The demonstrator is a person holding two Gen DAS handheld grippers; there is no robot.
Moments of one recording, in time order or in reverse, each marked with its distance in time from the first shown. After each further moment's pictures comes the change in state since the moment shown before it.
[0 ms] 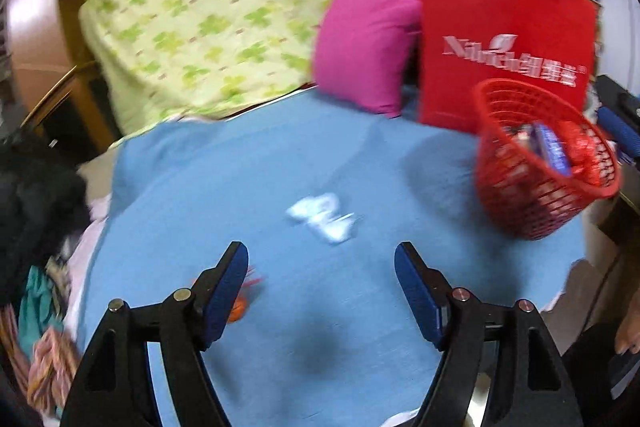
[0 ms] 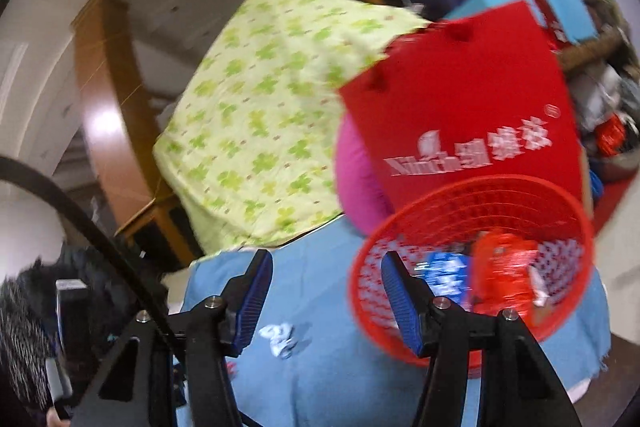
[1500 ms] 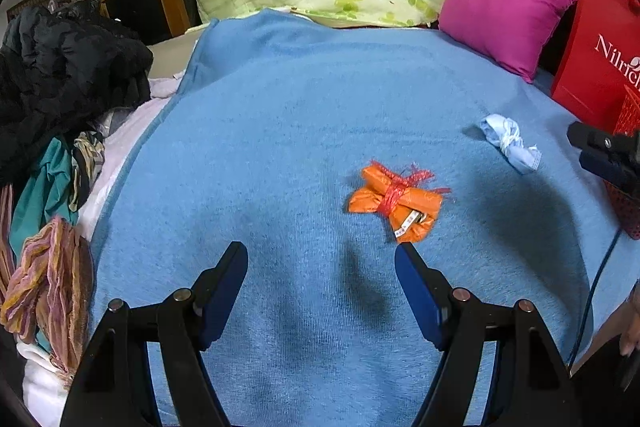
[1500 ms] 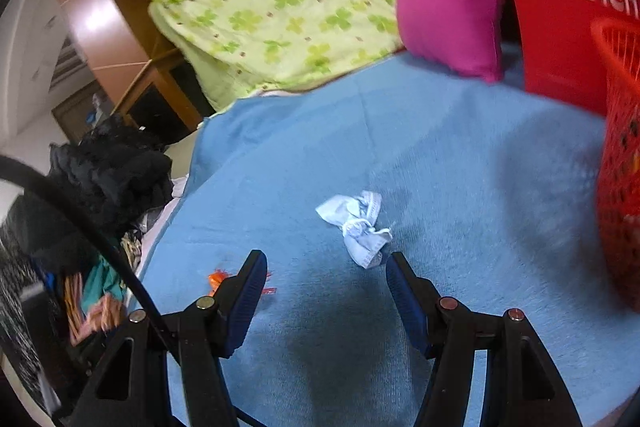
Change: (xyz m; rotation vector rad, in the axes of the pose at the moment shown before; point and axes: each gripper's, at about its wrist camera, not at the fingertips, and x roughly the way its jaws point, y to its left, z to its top) left arm 0.070 0.142 -0.085 -0.256 0.196 0.123; right arm 0.192 0.081 -0.104 0.009 0.560 0.053
